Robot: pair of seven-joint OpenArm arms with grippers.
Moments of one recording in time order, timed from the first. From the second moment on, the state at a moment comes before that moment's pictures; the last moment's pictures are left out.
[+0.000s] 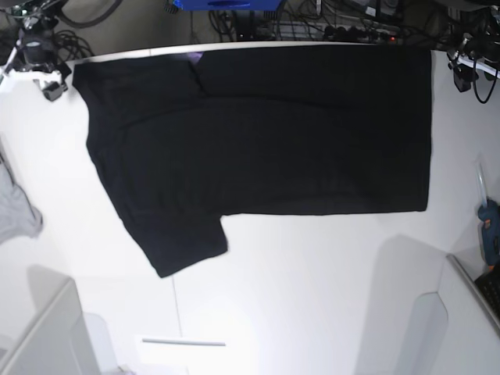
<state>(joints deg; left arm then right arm) 34.6 -12.1 -58.3 106.6 -38.5 -23.5 55.7 -26.8 -3.6 51.4 107.3 37.1 9.0 -48.5</state>
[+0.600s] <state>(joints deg) 20.6 -16.4 -51.5 106.7 -23.4 -23.7 56.3 -11.7 3.6 43.2 106.0 36.7 9.0 -53.9</state>
